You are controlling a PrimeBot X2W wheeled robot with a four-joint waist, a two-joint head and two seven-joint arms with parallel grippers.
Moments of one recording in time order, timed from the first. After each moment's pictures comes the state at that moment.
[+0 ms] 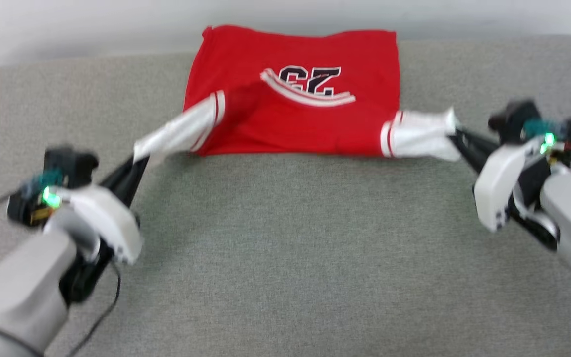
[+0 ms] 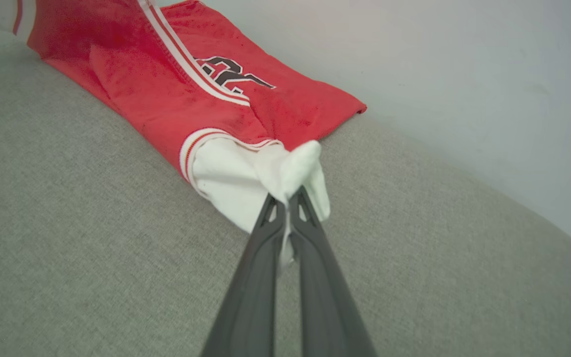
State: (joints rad) left arm -0.76 0.70 -0.96 0.48 -1.02 -0.02 -0.25; right arm -0.99 -0.54 1.13 0.75 0.82 0.13 -0.15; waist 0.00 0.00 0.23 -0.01
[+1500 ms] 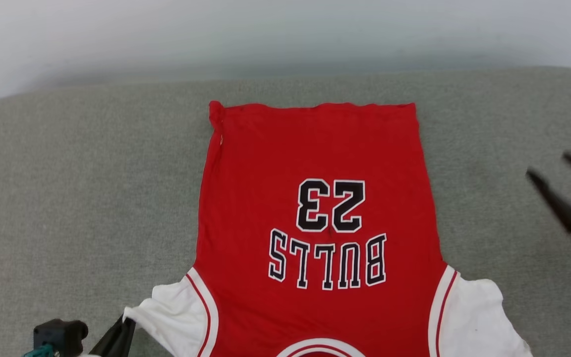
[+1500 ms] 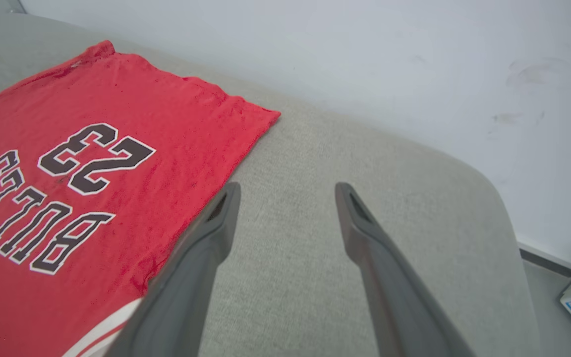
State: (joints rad) left arm 0.03 0.81 -0.68 -0.02 -1.02 0.27 -0.26; right arm -0.40 -0.81 0.49 0.23 0.68 0.13 0.02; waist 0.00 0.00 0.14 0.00
